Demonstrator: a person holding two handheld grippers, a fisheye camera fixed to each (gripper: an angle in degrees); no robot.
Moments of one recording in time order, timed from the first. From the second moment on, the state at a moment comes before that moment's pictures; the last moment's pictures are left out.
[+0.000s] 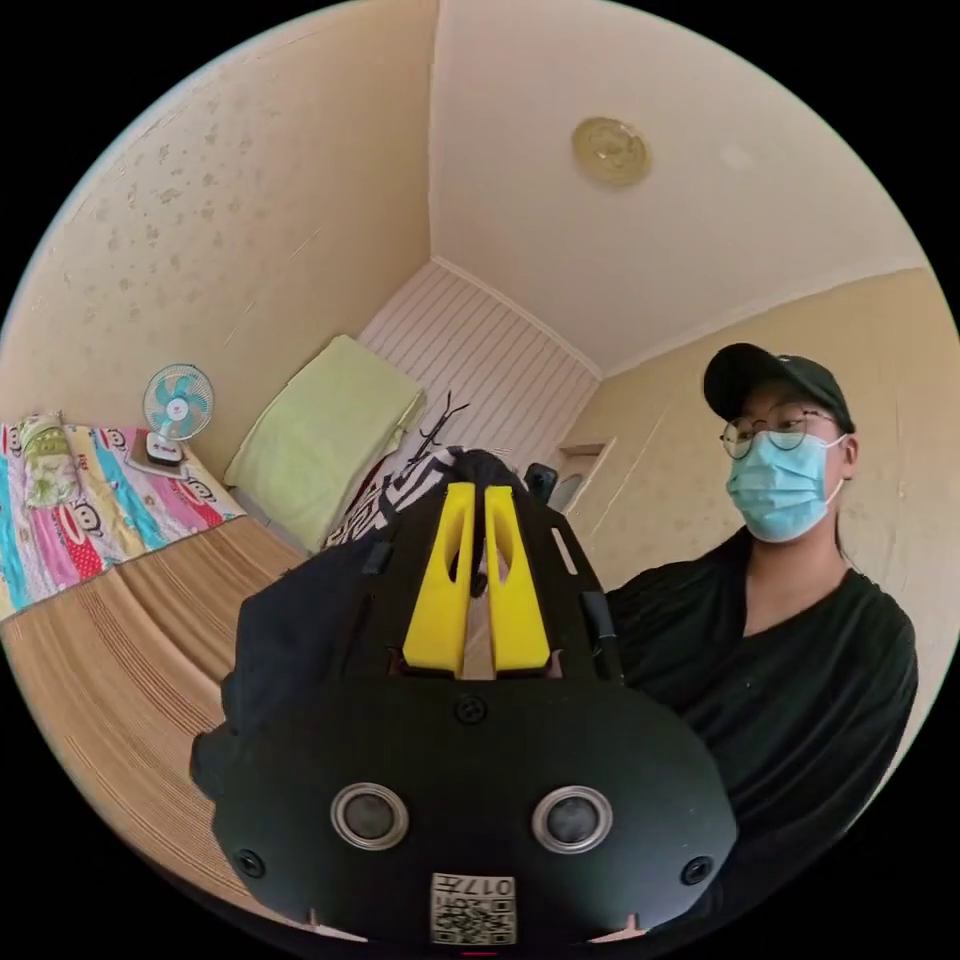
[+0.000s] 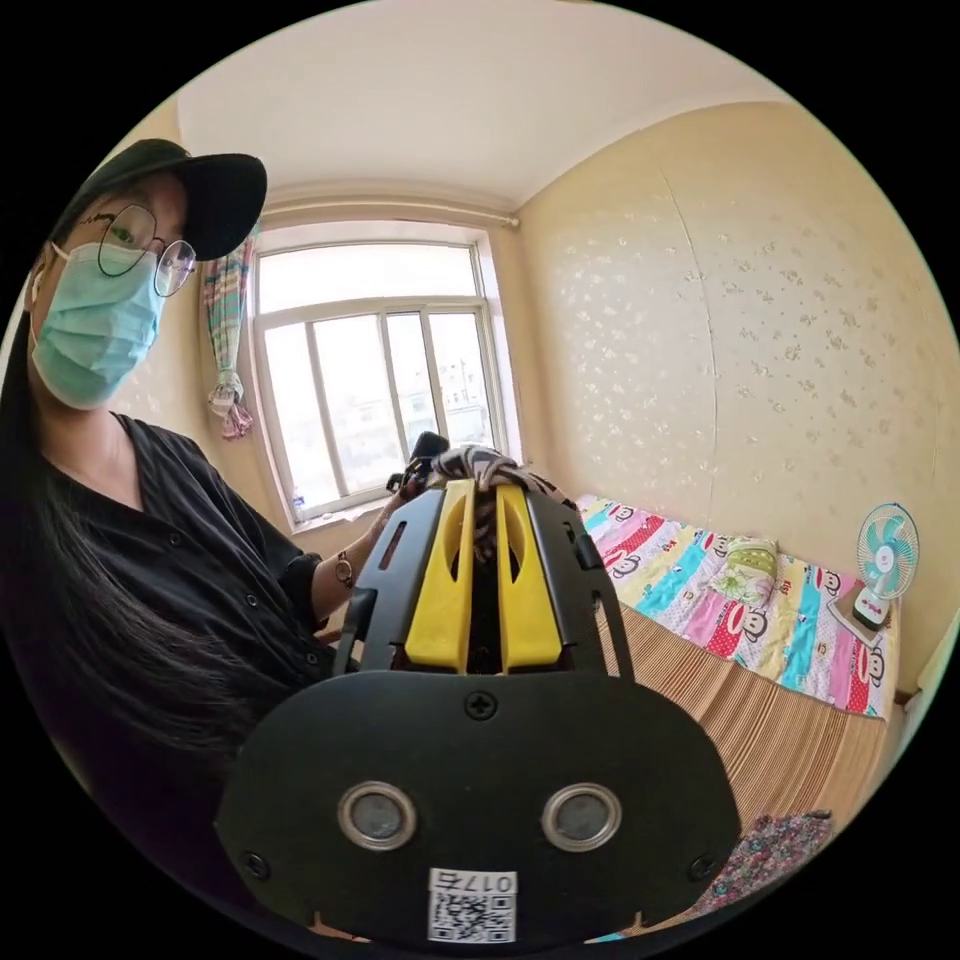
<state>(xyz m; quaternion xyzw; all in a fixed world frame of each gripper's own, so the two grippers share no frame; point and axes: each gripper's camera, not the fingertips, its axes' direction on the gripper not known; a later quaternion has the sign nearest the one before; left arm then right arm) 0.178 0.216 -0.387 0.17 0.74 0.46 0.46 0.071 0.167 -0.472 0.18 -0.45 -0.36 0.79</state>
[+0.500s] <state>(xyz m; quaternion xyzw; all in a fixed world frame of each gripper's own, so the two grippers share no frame) 0.141 0.192 -0.456 0.21 0.78 0.49 0.33 0.031 0.190 -0.343 -0.04 -0.63 -0.29 0.72</state>
